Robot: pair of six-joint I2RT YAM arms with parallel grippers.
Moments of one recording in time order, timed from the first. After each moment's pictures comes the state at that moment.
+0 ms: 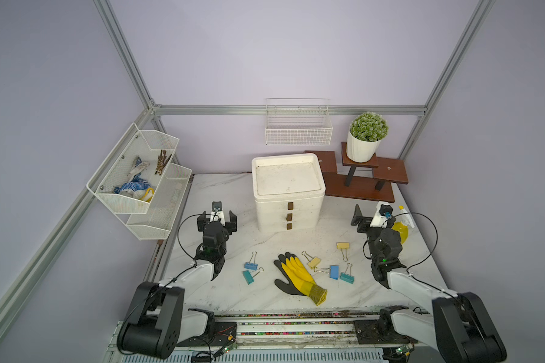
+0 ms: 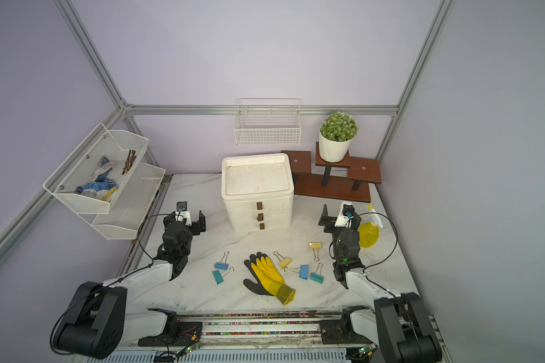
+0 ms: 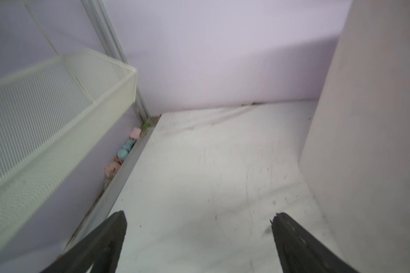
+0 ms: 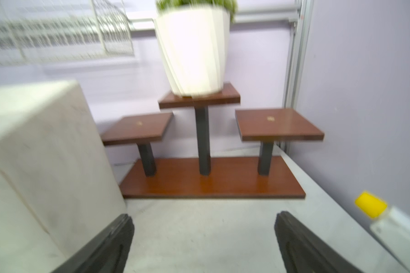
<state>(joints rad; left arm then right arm) -0.21 1.18 0.52 0.54 -0.43 0.10 0.19 1.08 0.39 0.81 0.25 0.07</state>
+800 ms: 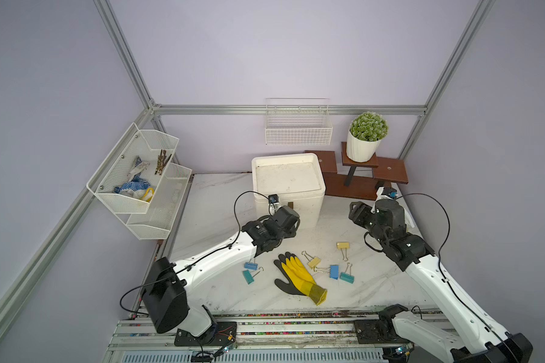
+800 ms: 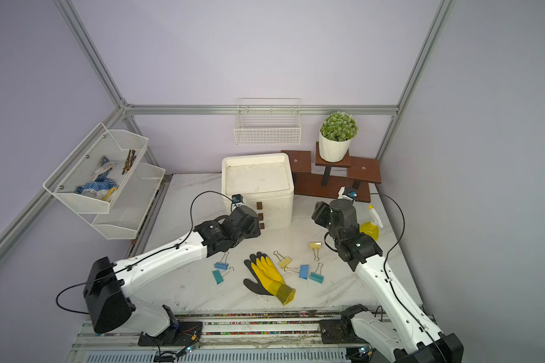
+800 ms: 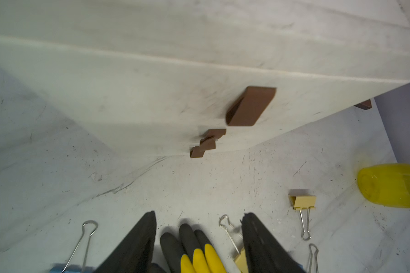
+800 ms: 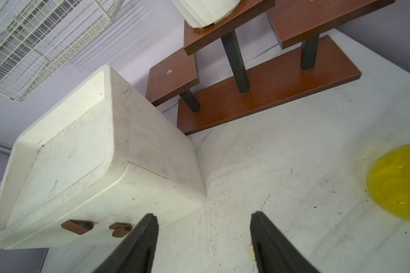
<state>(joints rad) -0.87 1.56 1.31 -0.58 -0.49 -0.82 0.32 0.99 0.94 -0.42 0.24 0.64</state>
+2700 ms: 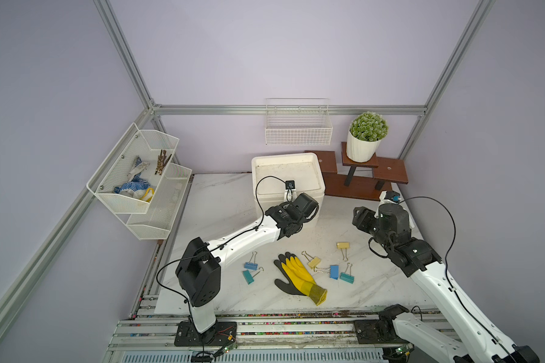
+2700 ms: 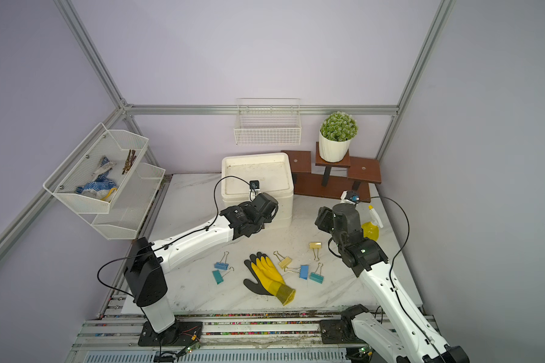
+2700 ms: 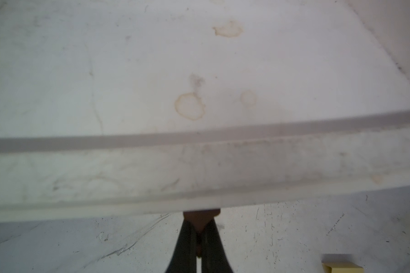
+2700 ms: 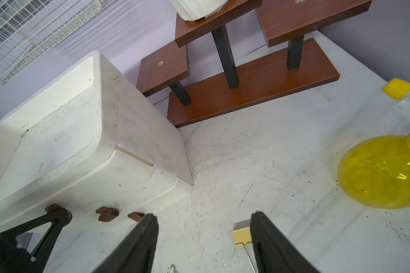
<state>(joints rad) -0.86 1.76 1.54 -0.60 -0.65 -0.68 0.32 0.93 0.93 -0.49 0.24 0.60</state>
